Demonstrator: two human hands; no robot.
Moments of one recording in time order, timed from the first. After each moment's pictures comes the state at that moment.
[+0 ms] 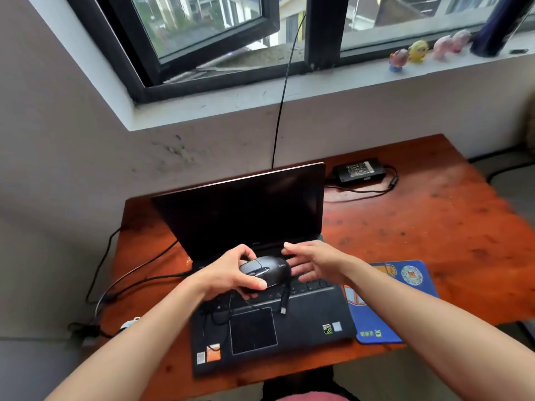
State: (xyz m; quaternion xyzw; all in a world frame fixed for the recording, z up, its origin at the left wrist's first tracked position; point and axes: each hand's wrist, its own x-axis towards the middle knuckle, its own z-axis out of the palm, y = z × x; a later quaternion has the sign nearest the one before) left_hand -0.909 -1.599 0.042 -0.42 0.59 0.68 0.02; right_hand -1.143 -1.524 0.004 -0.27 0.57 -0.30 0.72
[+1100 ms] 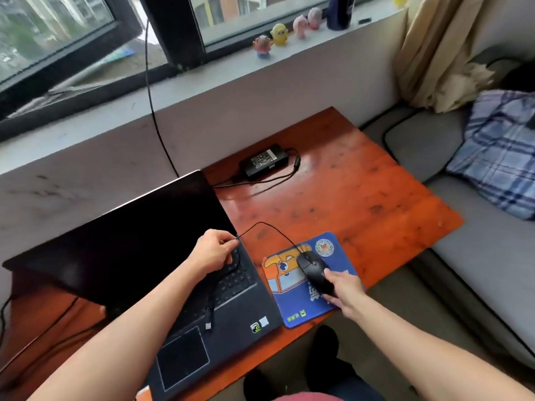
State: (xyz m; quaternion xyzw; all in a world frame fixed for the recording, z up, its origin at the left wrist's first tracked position) left_hand -1.094 -1.580 0.026 -0.45 0.78 0.43 0.03; right_hand -1.257 -1.339 -0.083 0.19 0.71 -0.52 0.44
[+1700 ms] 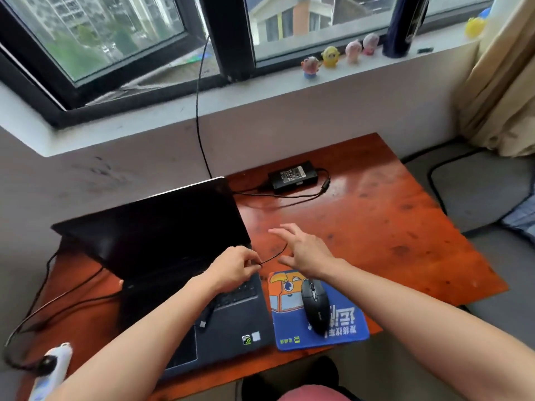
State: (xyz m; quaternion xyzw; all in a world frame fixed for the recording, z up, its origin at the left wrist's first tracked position) left_hand -1.119 -1.536 0.043 -0.36 0.88 0.30 0.07; right_hand -1.307 -1.457 -0.002 -0.65 0.72 -0.13 0.22
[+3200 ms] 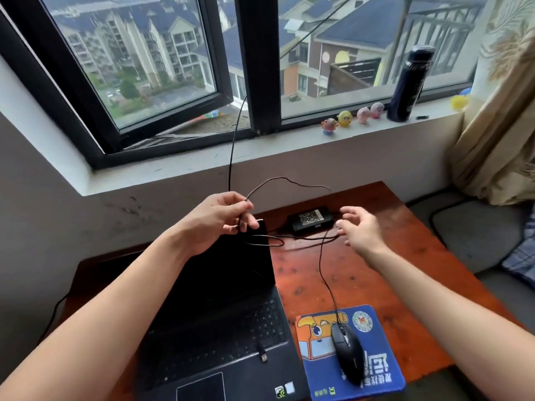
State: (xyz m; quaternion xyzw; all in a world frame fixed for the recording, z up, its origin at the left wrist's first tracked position) left_hand -1.071 -1.646 0.199 -0.32 0.63 0.68 -0.17; right_hand -1.335 -1.507 0.102 -0.25 0.76 -0.54 0.28
